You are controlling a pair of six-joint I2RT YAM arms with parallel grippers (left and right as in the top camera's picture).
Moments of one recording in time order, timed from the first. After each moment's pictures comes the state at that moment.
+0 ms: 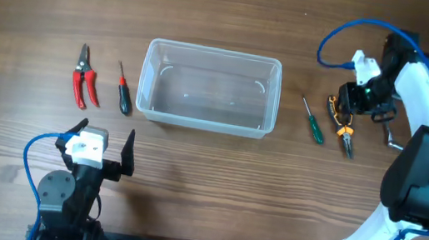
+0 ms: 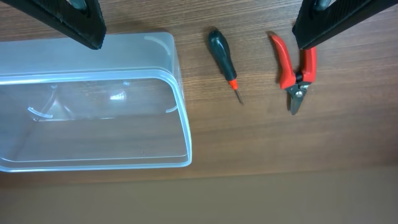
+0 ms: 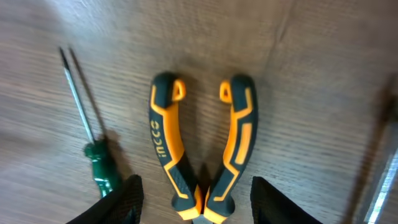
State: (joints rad) left arm 0.05 0.01 0.12 -0.37 0.15 0.04; right arm -0.15 2.01 1.48 -1.00 -0.11 -0.34
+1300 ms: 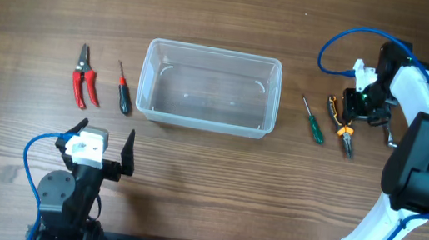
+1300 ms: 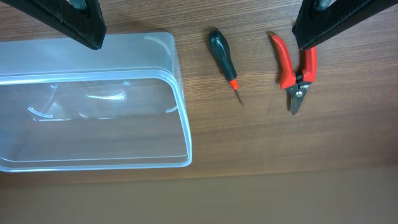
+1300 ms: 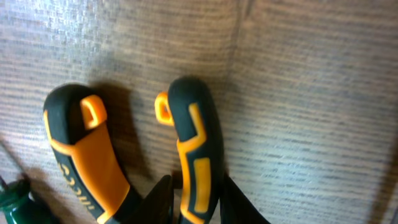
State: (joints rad) left arm 0.05 0.01 0.12 -0.37 0.15 0.04; right arm -0.17 2.09 1.45 -0.92 -0.05 -0.29
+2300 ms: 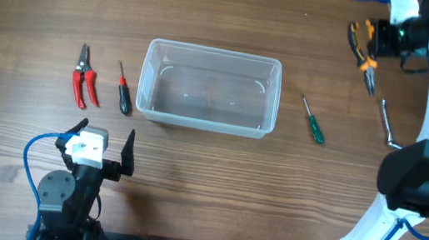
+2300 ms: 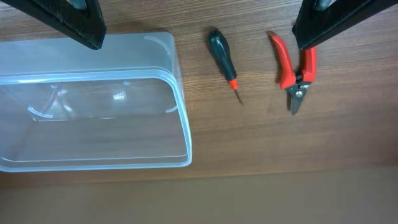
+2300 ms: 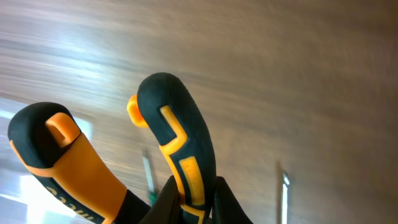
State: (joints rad) left arm 0.05 0.01 0.12 -0.37 0.15 0.04; right arm -0.11 2.09 2.17 -1.30 -0.19 -0.28
